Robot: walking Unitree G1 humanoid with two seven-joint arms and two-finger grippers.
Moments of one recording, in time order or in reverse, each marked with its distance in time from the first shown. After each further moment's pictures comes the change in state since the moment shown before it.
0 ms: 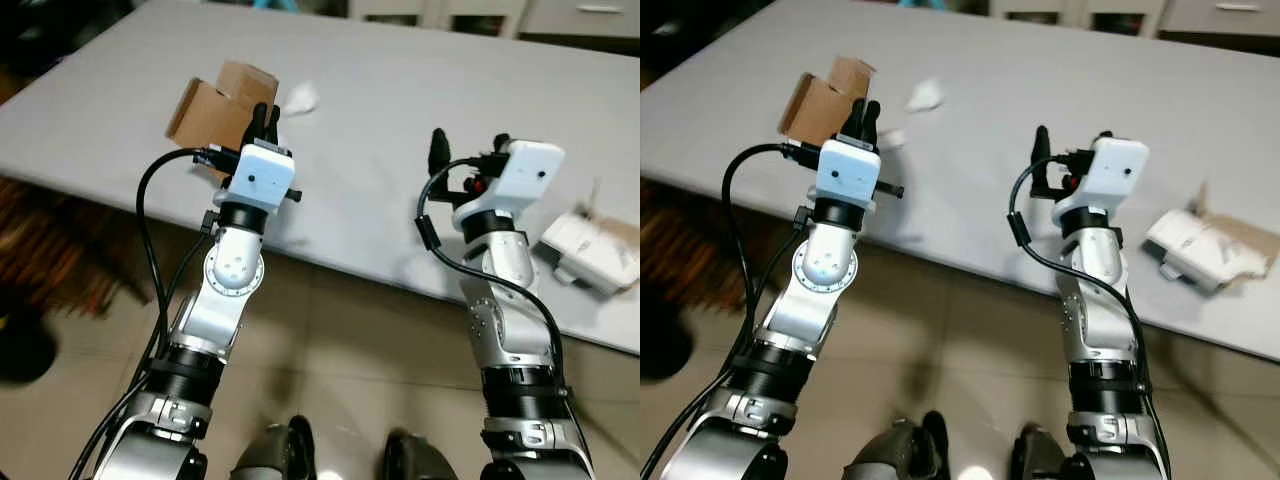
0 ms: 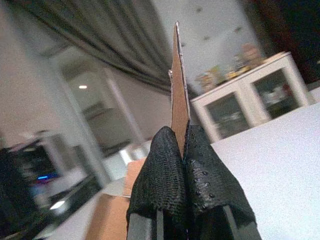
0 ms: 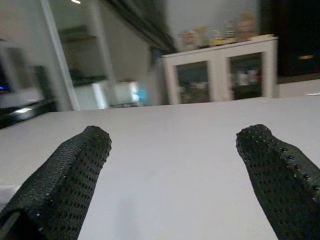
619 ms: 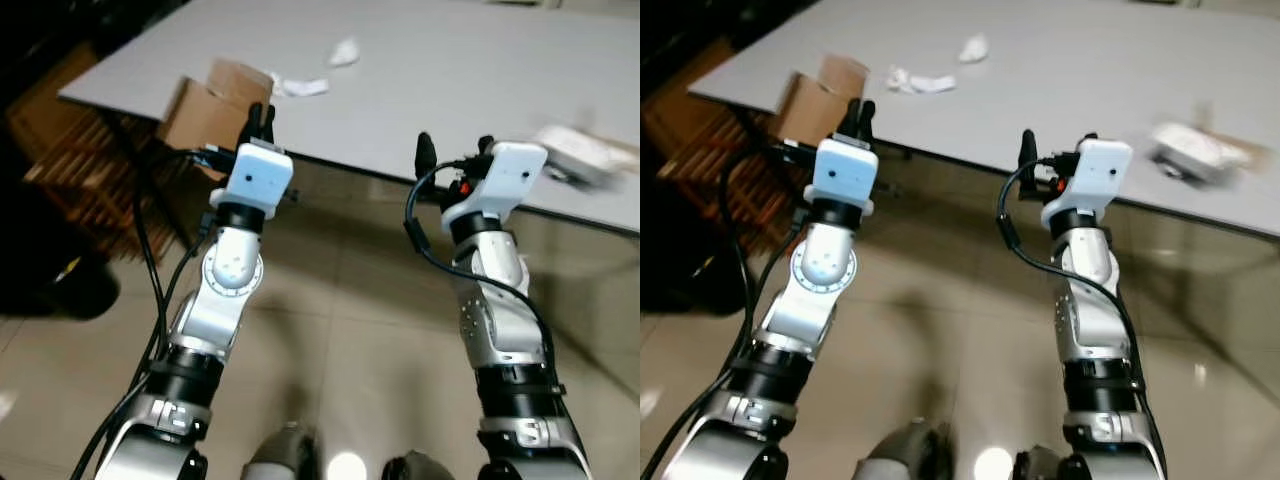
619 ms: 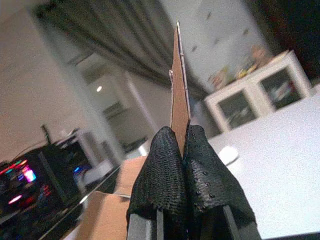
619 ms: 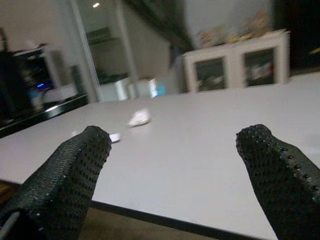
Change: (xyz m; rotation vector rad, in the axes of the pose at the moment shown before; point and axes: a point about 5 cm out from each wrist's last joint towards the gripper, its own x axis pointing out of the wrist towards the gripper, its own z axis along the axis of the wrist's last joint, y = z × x) left arm 0.000 0.001 0.002 0.000 0.000 0.016; right arm 0.000 0.003 -0.004 -0.001 0.015 0.015
